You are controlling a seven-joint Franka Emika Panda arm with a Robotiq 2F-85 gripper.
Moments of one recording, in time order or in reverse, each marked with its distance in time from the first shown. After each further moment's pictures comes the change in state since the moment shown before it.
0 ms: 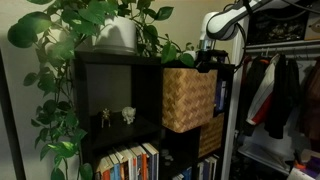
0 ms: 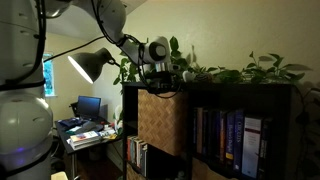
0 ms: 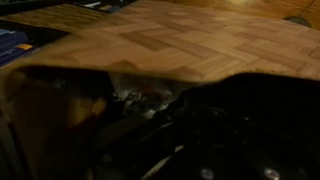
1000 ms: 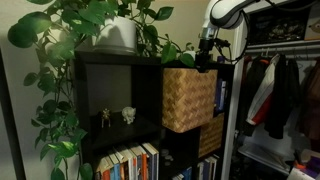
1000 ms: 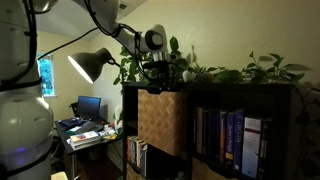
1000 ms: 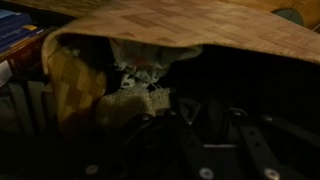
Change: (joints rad) arm 0.014 -0.073 0.000 0.037 0.032 -0.054 -0.038
